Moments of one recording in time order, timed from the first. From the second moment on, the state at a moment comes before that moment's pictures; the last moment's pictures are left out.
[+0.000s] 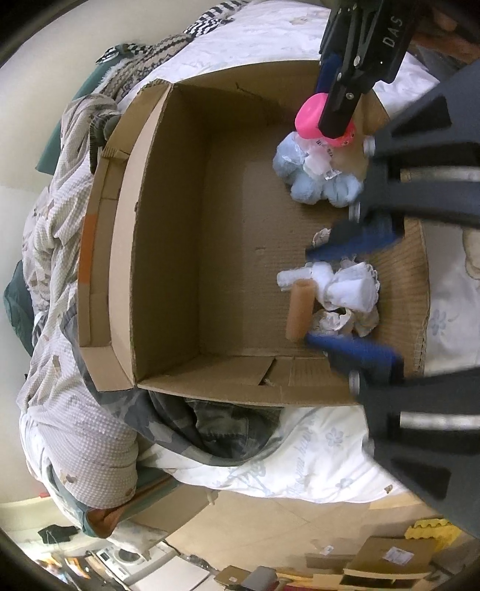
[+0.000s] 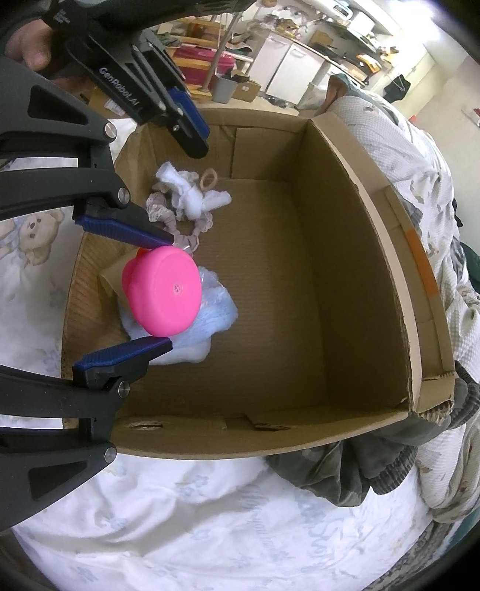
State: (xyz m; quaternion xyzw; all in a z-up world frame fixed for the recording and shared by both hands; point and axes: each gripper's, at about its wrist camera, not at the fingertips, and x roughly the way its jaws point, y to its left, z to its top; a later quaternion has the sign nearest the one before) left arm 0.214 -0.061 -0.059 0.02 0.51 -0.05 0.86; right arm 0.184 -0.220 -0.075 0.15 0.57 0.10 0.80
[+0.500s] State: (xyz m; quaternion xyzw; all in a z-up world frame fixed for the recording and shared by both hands) left arm 0.200 -0.053 -0.025 0.03 0.45 -0.01 0.89; right arm 0.177 -0.224 -0.045 0.19 0.50 0.11 0.84
